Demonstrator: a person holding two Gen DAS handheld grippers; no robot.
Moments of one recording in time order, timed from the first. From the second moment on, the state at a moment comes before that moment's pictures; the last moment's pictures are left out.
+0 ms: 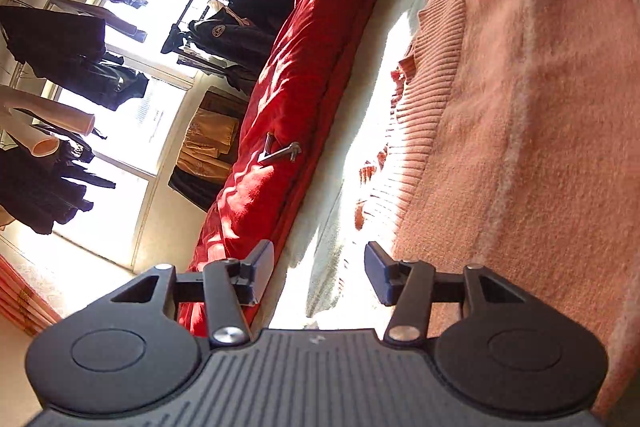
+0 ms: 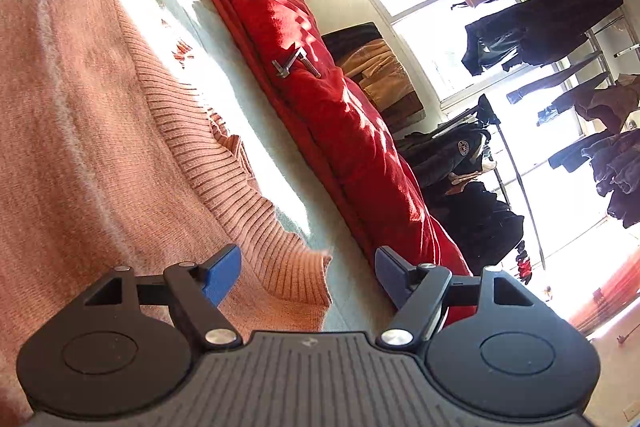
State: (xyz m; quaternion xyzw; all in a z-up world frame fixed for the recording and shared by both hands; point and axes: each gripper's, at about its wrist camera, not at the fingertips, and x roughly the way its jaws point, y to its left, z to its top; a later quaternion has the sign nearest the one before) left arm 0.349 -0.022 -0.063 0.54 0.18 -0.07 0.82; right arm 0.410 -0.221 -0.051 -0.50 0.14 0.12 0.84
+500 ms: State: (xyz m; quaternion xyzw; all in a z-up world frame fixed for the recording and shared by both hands) left arm 0.352 0.034 -0.076 0.43 0.28 -0.04 0.86; right arm 0.396 -0.284 -0.052 -0.33 0.28 0.12 0.89
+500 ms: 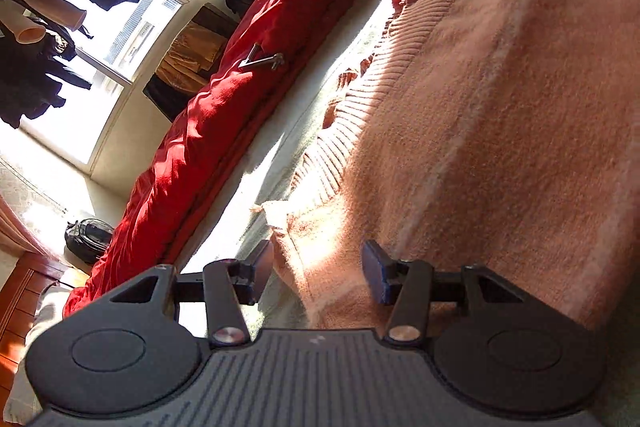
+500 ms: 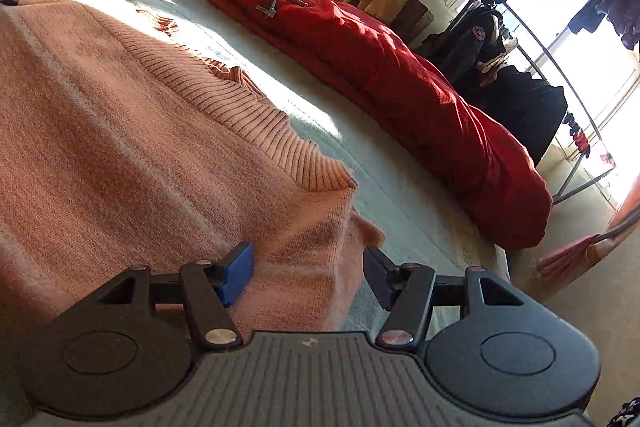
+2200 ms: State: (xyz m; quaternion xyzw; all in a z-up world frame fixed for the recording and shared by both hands) left arm 0.283 0.041 -0.015 0.26 0.31 -0.16 0.90; right arm 0.344 -0.306 0.019 -0.20 0.31 0.20 0.91
